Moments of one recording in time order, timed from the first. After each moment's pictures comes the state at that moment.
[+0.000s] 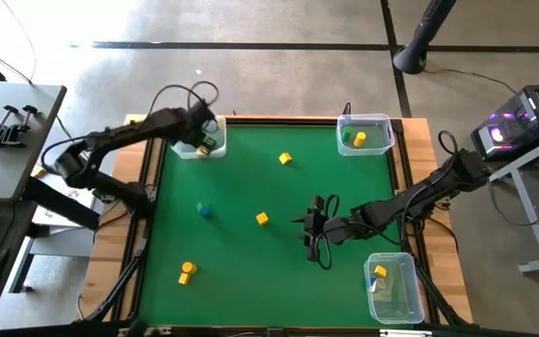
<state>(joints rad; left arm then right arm) 0.71 1.40 0.98 -0.83 -0.42 -0.21 0.40 1.49 0.80 0.16 0.46 0.20</state>
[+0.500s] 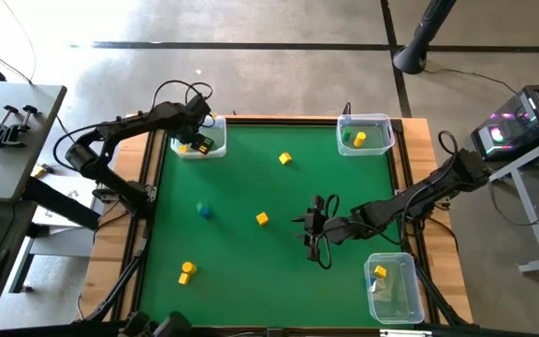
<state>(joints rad) 0.87 1.52 0.98 -0.84 -0.24 -0.15 0.40 1.49 0.80 0.16 0.46 0.21</state>
